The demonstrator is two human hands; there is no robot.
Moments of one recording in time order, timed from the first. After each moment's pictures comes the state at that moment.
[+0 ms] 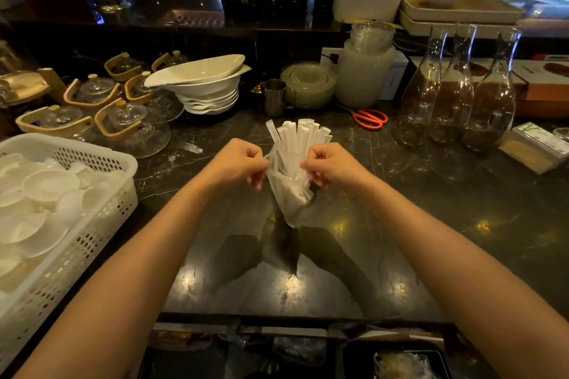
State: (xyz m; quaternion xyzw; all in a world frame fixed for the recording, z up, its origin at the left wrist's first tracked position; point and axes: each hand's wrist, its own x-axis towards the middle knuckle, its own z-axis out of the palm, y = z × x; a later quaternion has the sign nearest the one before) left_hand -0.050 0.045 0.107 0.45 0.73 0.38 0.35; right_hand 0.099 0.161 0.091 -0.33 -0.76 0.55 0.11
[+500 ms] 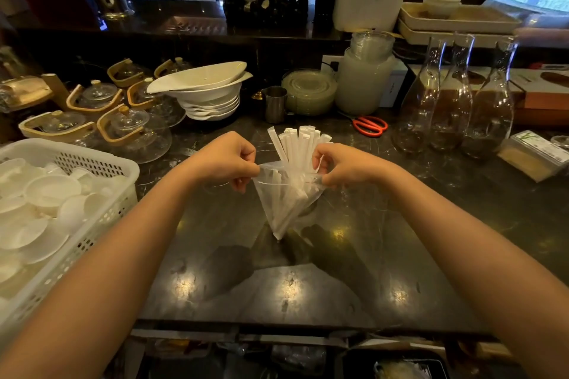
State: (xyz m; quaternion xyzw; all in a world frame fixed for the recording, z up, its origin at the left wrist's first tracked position) left_hand -0.063 0.040 0.134 0.52 0.76 0.27 0.28; right_hand 0.106 0.181 0.116 -0.30 -0.87 0.38 -0.06
